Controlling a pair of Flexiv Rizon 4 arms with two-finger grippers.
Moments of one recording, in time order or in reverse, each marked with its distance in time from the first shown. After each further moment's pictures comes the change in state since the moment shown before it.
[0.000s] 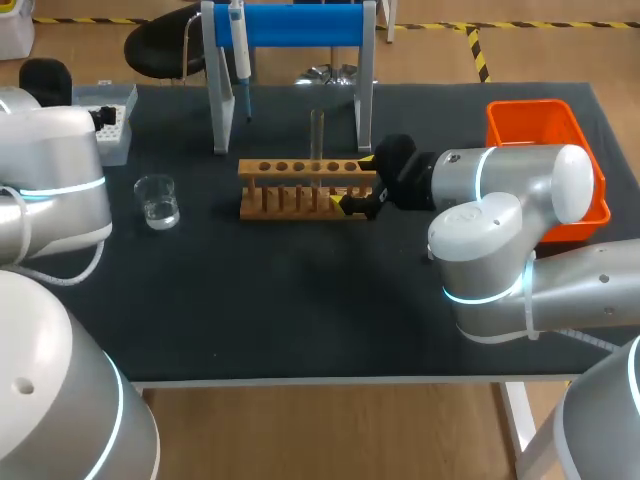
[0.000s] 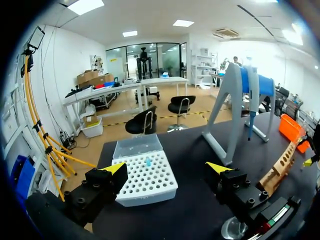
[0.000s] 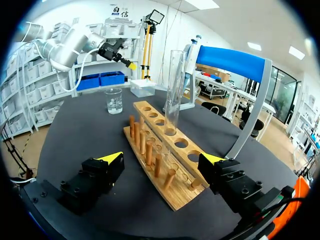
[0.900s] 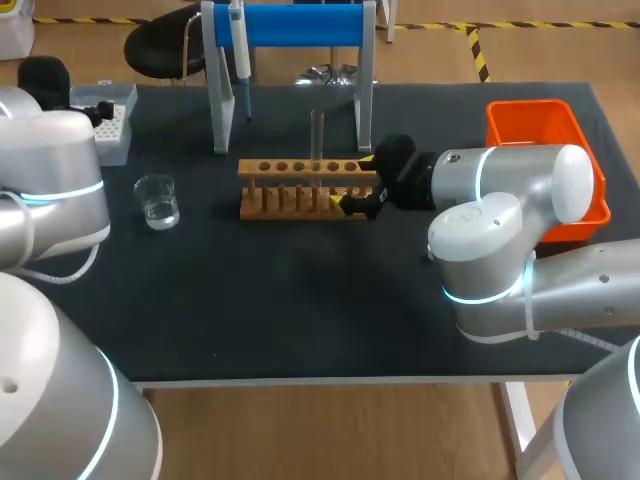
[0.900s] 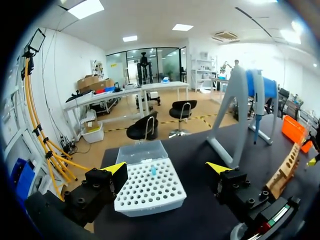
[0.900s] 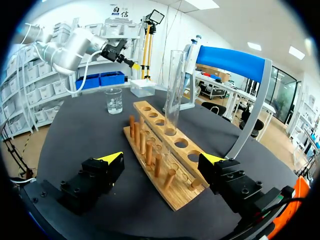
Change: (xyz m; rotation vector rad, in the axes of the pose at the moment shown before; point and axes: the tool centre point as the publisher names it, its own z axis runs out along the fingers) left arm -0.012 -0.007 0.017 0.052 -0.007 0.015; right arm 0.000 0.000 0.000 0.000 0.000 0.000
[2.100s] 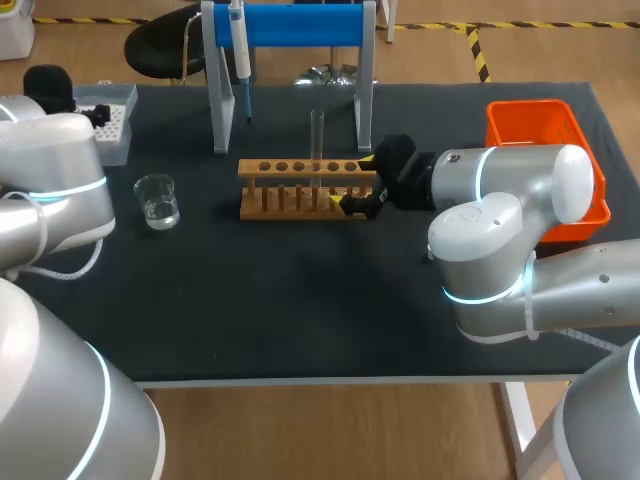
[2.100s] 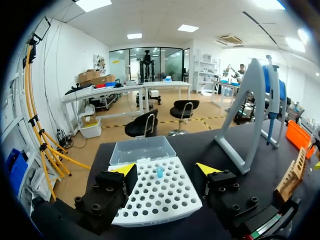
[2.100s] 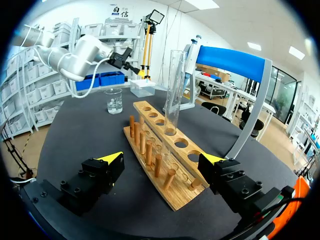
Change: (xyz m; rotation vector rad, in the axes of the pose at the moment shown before) left arm -0.015 0.019 0.045 0.003 0.018 -0.063; right arm 0.000 0.000 0.000 0.000 0.000 0.000
